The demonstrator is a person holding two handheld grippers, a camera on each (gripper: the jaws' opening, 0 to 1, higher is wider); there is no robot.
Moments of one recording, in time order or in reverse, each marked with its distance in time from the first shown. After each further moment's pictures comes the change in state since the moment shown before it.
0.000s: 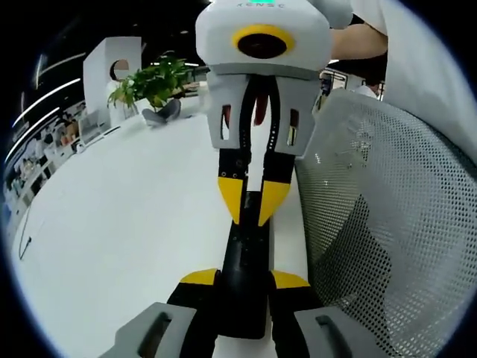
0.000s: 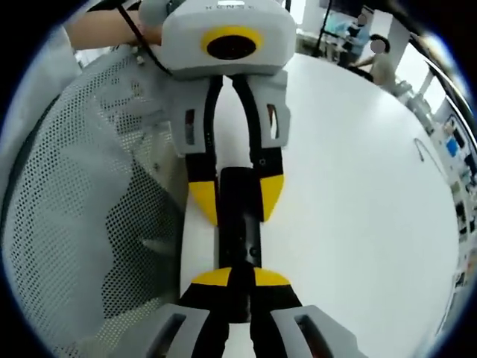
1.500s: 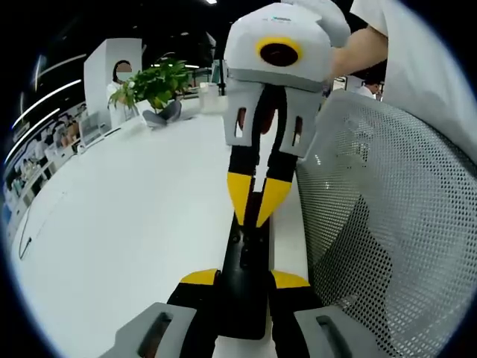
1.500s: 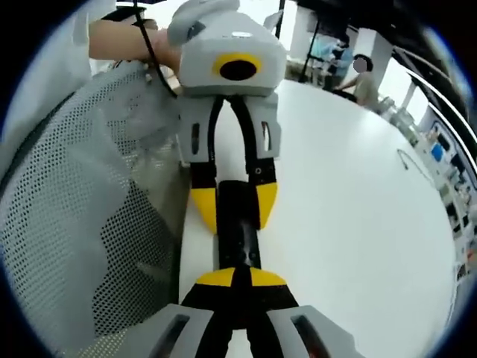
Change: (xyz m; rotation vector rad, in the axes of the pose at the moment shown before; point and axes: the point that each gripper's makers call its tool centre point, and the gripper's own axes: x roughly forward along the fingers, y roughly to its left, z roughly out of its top) left arm -0.001 -0.001 0.000 0.006 -0.004 0.001; right arm -0.005 0.002 0.003 0.022 -0.243 -0.094
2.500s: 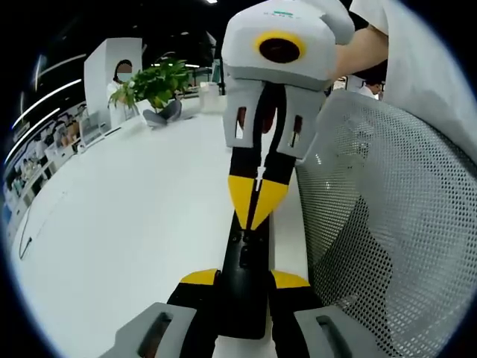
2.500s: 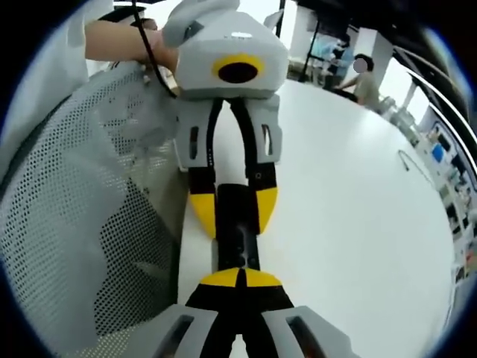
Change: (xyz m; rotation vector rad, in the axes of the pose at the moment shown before) left arm 0.000 0.000 0.000 -0.001 0.003 0.002; right arm 0.004 -0.003 0.005 -0.022 0.052 0.008
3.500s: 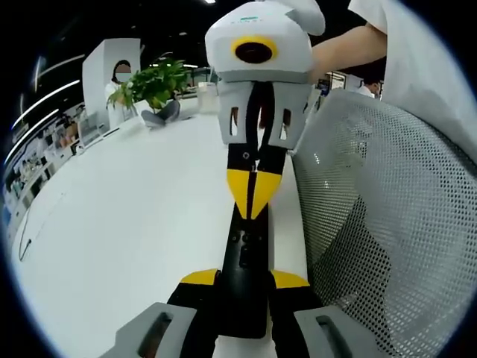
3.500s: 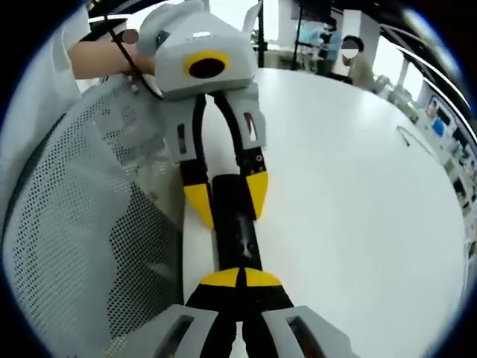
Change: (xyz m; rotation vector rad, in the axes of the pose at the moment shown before) left arm 0.001 -0.001 0.000 0.007 0.001 -0.006; right arm -0.006 0.003 -0.013 0.116 0.018 0.053
